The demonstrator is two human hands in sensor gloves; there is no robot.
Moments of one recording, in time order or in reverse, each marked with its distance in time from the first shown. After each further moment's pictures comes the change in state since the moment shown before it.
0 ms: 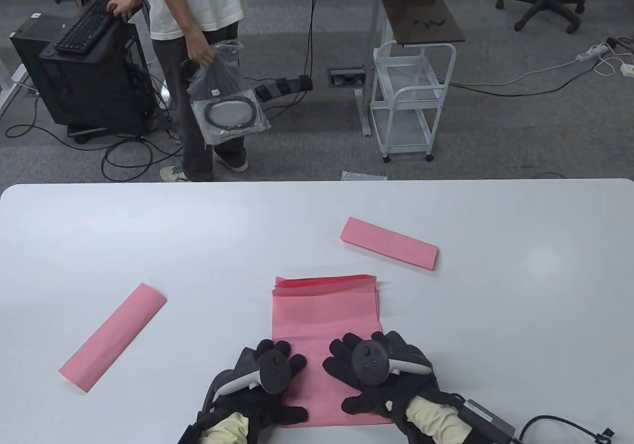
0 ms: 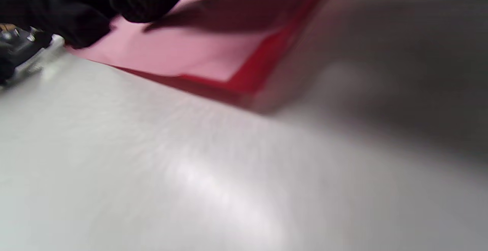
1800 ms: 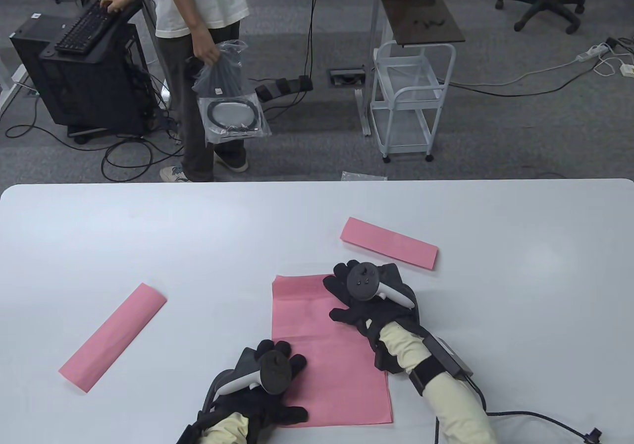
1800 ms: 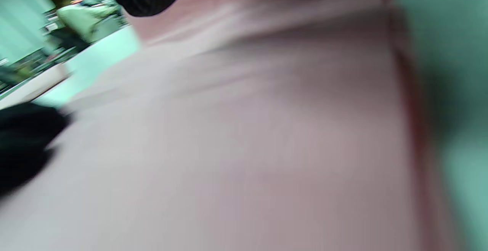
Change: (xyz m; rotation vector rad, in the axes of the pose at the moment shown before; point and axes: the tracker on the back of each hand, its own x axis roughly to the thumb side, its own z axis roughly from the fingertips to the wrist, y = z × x) left_hand 0.002 0.000 0.000 -0.003 -0.013 -0.007; right_hand -0.043 -0.084 -0.038 -0.250 0.164 -0.128
